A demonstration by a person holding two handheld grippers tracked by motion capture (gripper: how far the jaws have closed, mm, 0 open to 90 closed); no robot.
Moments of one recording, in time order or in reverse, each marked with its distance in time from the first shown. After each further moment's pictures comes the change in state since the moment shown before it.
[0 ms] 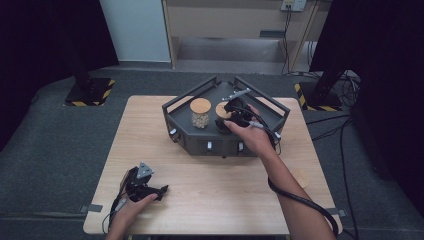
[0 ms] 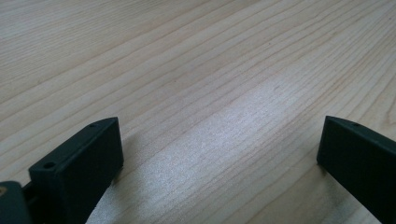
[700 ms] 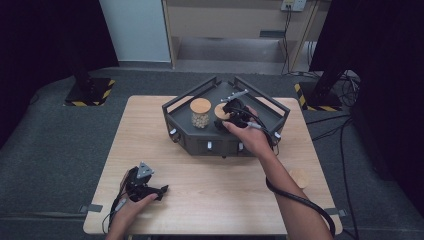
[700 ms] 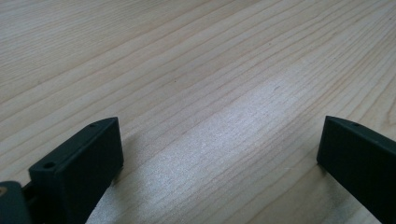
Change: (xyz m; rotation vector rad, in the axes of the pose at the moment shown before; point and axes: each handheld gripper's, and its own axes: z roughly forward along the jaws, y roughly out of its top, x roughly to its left) left arm 0.000 0.000 0.000 0.001 0.001 0.000; right arm 0.000 -0.001 0.009 0.005 0.004 0.004
